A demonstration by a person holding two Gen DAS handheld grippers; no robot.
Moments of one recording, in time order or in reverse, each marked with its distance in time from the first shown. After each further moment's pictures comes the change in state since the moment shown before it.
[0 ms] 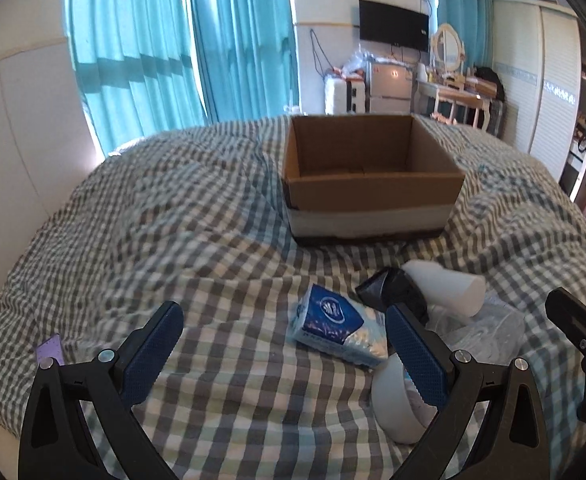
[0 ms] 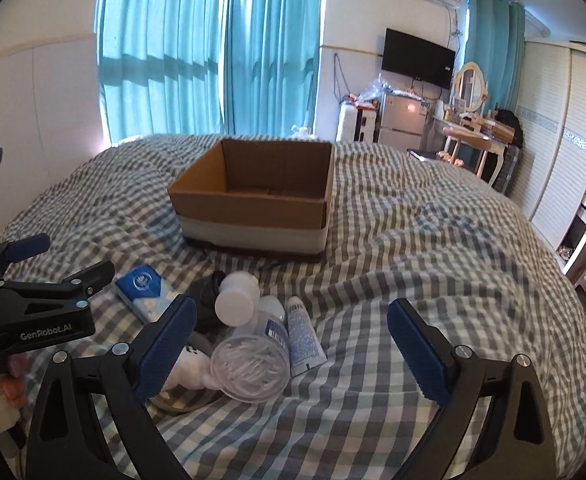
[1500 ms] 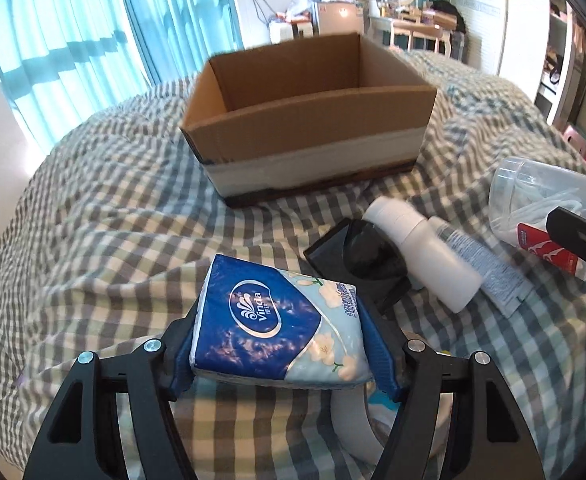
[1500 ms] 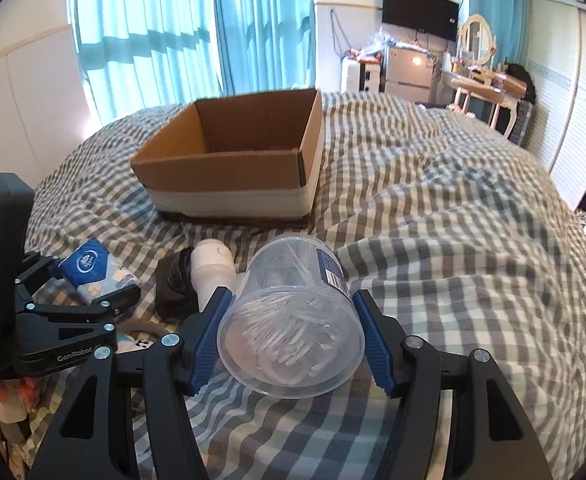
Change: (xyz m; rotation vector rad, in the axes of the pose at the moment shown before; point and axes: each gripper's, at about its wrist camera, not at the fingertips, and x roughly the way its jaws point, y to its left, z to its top) left arm 0.060 -0.046 0.002 0.163 0.161 -0.092; right arm 0.048 -0.044 -0.001 0.070 0.132 0.052
